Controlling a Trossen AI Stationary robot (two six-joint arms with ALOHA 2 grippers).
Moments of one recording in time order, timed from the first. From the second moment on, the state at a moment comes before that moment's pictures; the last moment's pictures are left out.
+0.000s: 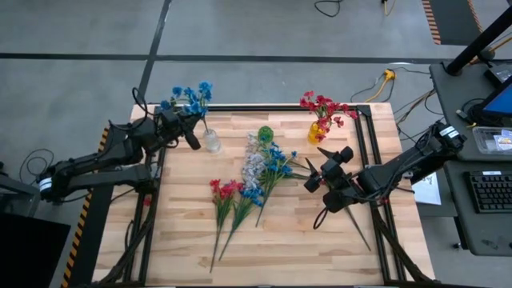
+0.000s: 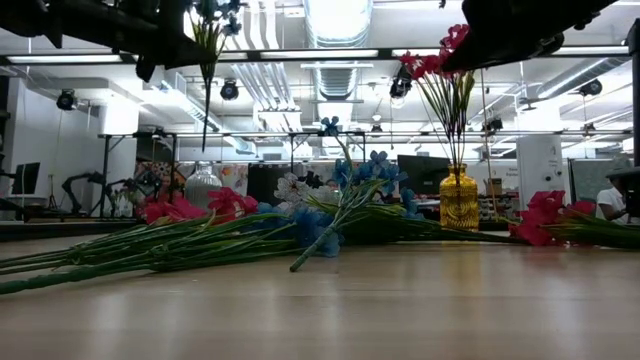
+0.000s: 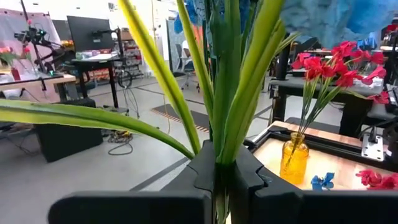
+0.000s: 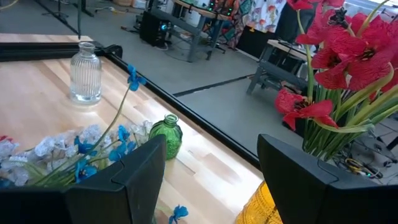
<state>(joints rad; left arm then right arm) 0.42 0.64 0.50 0.19 -0.27 0.03 0.46 1.23 0.78 -0.44 1.31 0.59</state>
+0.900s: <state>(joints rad) 0.44 0.69 0.47 0.27 -0.28 0.09 0.45 1.23 0.78 -0.42 1.31 0.64</state>
